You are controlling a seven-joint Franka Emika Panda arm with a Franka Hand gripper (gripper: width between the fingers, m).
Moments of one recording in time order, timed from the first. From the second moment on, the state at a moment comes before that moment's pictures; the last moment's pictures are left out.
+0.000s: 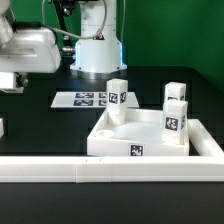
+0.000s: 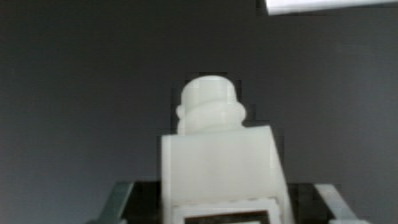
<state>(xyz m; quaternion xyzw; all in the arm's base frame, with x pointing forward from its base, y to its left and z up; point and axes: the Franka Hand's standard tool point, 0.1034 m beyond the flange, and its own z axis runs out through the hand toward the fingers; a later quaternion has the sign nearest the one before) 0.467 -0.184 0.086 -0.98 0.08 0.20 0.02</state>
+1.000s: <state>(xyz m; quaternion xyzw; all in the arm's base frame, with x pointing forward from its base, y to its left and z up) 0.522 -0.163 0.103 -0.99 0.11 -0.02 -0.02</state>
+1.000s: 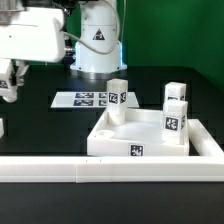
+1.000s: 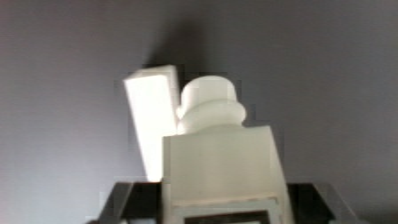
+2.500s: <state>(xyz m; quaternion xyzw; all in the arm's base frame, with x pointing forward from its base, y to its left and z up) 0.572 -0.062 0.104 -0.97 0.16 -0.19 -0.01</state>
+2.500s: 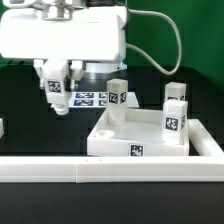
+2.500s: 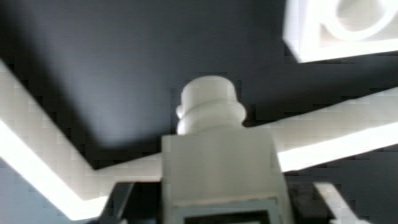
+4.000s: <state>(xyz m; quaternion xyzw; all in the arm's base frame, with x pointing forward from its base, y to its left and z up) 0.581 -0.015 0.103 -0.96 0.14 -0.23 -0.02</state>
